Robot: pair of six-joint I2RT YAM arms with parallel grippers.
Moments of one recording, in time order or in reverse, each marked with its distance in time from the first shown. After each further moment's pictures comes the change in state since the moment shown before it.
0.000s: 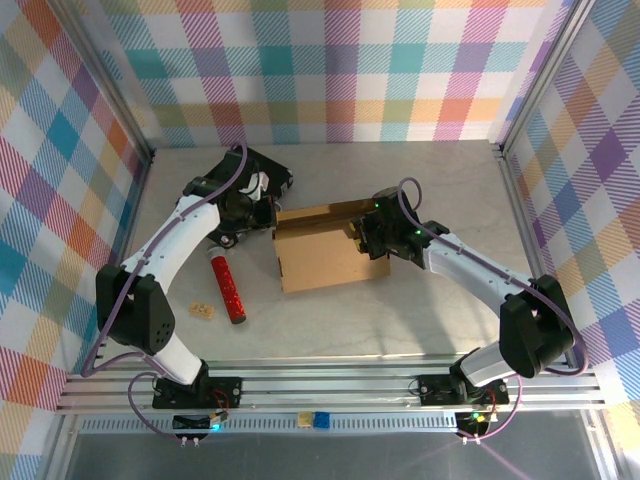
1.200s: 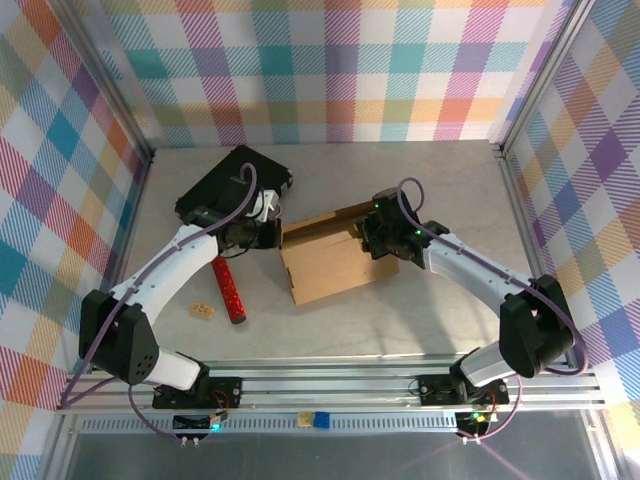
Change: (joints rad) left arm -0.095 -0.179 -0.267 0.192 -0.059 0.117; right arm -0.001 0.000 0.000 -0.013 0.061 -0.008
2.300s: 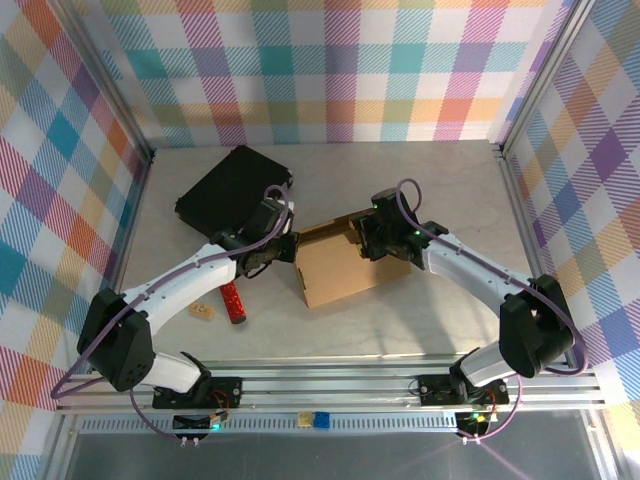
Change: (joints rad) left arm -0.205 -0.018 -0.130 0.208 -0.335 -0.048; right arm 0.007 0.000 0.000 -0.001 -0.040 -0.001
